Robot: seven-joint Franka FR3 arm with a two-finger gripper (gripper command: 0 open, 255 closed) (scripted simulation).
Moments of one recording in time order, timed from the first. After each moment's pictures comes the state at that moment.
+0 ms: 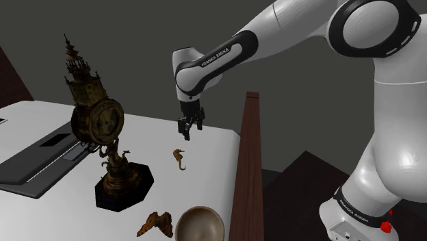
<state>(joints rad) 0.25 0.42 0.14 -1.79 0.02 2.06 0.01</state>
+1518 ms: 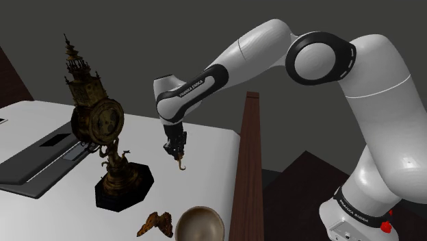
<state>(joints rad) 0.32 0.72 0.17 -1.56 0.00 2.09 -0.01</state>
